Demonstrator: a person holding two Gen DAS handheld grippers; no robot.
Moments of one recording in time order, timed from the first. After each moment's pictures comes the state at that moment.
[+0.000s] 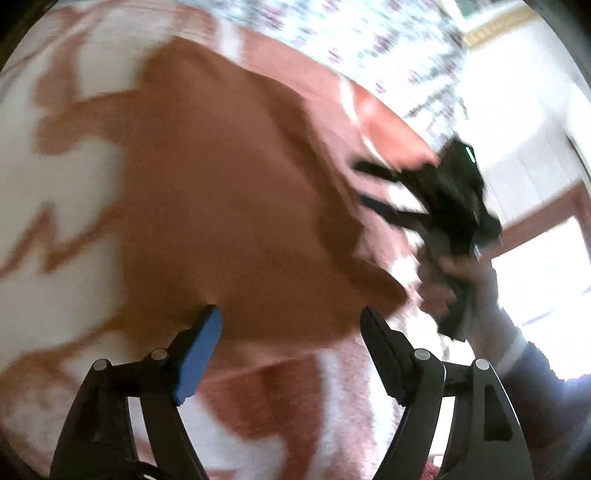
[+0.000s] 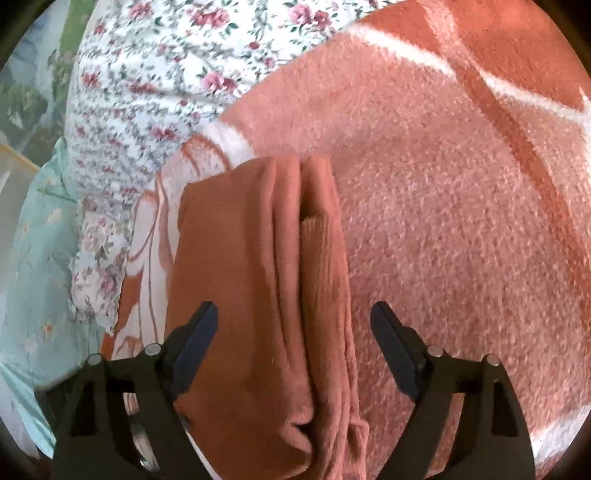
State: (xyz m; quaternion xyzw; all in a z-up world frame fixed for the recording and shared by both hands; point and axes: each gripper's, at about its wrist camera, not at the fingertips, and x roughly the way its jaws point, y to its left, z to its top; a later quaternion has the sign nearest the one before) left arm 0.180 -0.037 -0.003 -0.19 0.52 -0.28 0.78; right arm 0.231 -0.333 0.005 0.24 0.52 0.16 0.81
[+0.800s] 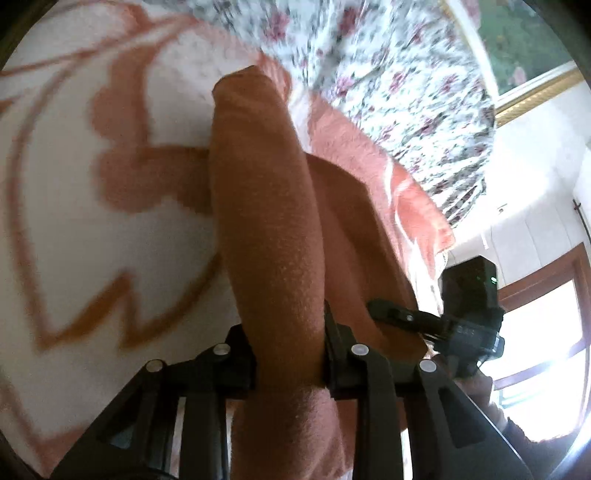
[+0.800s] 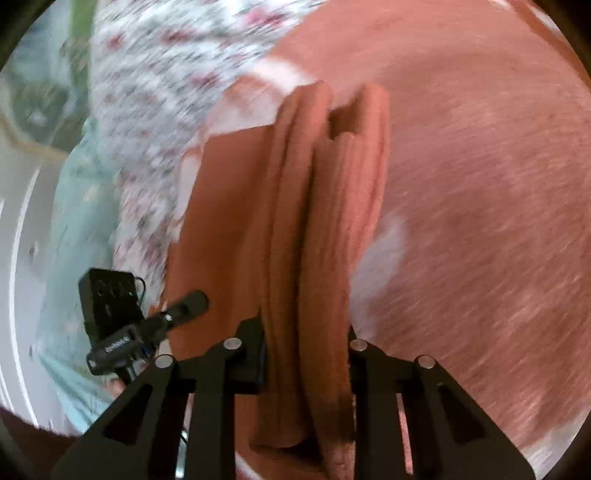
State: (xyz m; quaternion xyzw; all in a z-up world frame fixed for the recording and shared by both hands) left arm 0.215 0.019 0.012 -0.27 0.48 -0.25 0.80; right arm 0.210 -0.274 -0.005 0.29 0.55 0.25 0.74
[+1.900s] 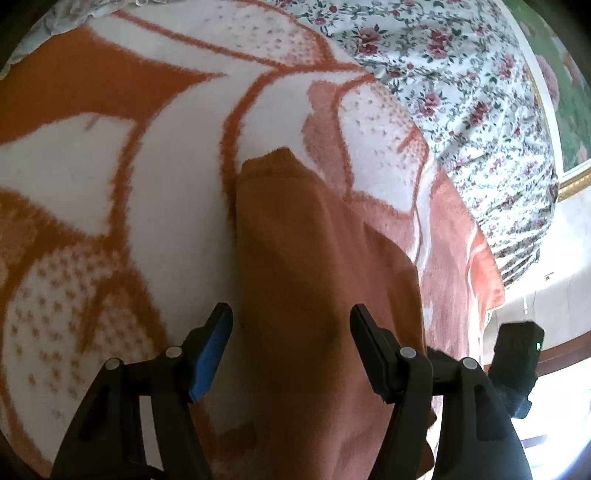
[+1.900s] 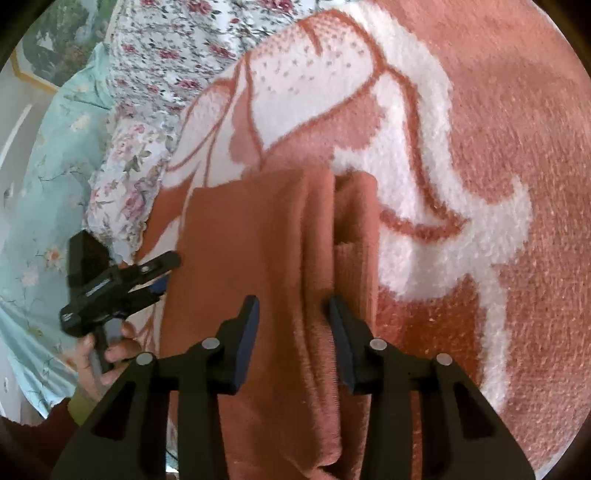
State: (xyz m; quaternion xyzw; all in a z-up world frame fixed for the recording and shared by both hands) left arm 0.172 0.171 -0.026 -0.31 0.49 -0.09 0.80; right arm 0.191 -0.158 -0.004 0.19 0.57 0.23 0.77
